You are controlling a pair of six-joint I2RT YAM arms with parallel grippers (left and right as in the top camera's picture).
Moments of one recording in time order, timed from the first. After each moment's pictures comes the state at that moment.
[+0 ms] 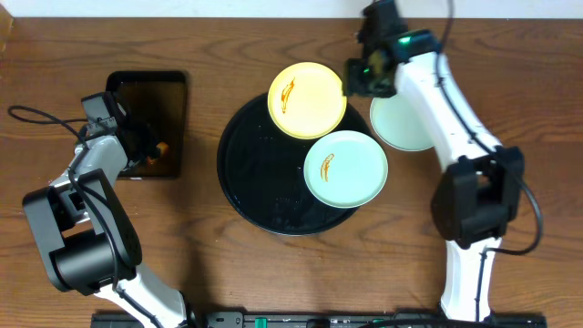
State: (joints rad) left arm 0.36 1.89 1.09 -0.30 0.10 -0.37; right arm 0.35 2.20 2.00 -1.00 -0.04 0.39
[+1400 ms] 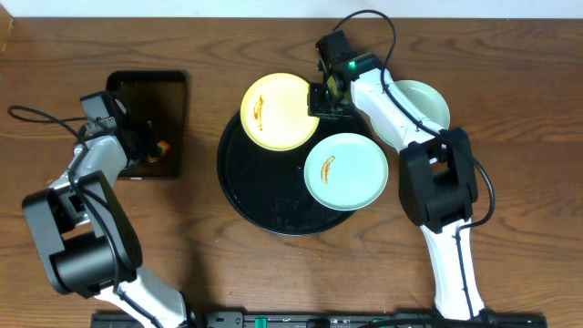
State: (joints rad) left arm 0.36 1.86 1.09 -0.29 0.13 -0.37; right arm 0.43 2.38 2.00 -0.87 -0.22 0.45
